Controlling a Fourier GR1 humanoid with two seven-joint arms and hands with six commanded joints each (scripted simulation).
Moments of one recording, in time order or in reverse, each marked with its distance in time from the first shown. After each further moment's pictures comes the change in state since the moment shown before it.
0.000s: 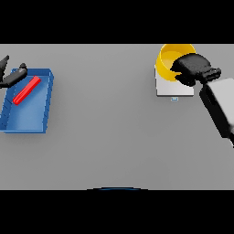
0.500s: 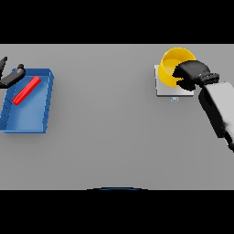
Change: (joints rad) left arm 0.010 0.015 0.001 -0.009 0.001 -0.008 0.007; right arm -0.015 0.045 -0.004 0.170 0.005 -0.055 -0.028
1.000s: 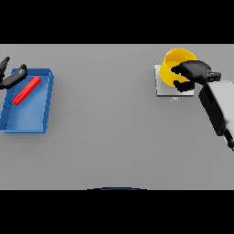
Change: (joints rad) left arm 0.005 -0.008 -0.001 -0.006 0.004 0.001 -0.013; right arm -0.017 0.010 -0.039 0.037 -0.048 0.054 0.018
